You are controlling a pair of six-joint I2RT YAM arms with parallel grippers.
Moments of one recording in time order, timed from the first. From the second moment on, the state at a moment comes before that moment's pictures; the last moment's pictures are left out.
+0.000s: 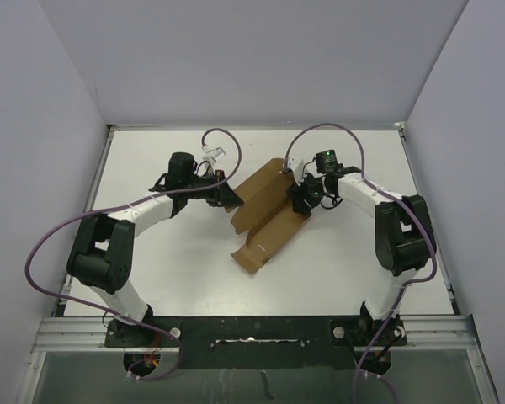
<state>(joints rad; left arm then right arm) -0.34 1.69 0.99 0.15 0.85 -0.46 0.29 1.85 1.23 -0.44 -0.39 -0.59</state>
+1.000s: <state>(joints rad) -0.41 1.69 1.29 -0.50 1.01 0.21 -0.02 1.43 1.06 -0.40 -1.14 -0.61</state>
